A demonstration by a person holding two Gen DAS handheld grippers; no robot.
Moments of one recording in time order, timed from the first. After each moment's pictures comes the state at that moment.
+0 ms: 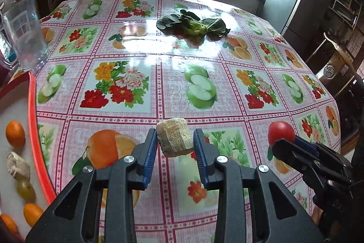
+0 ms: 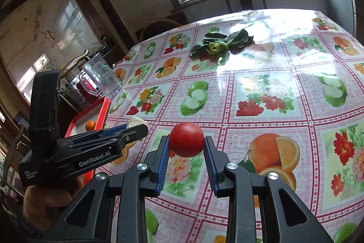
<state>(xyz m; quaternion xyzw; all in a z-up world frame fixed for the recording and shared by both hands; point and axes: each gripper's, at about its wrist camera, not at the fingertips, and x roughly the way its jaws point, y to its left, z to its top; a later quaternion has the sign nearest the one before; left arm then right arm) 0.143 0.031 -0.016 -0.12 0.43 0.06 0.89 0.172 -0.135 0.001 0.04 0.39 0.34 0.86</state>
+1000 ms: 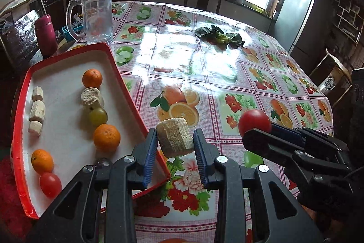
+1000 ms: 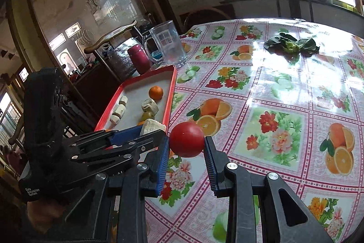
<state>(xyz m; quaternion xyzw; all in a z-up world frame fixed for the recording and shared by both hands) 0.007 0.068 0.001 -0.15 0.38 0.12 0.90 0.064 -0.045 0.018 -0.03 0.38 0.45 0.81</state>
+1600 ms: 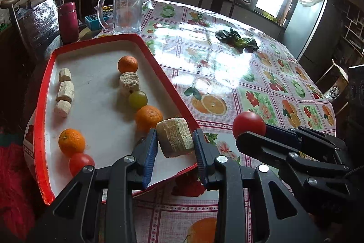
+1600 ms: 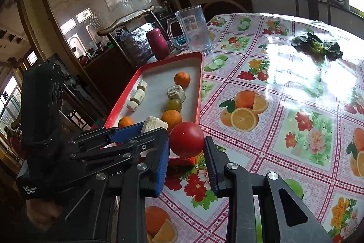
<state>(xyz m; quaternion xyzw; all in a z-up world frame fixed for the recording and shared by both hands) -0.035 0.099 -0.007 -0.17 0.38 0.14 0.90 0.037 -0.001 0.008 -0.07 0.39 0.48 0.78</state>
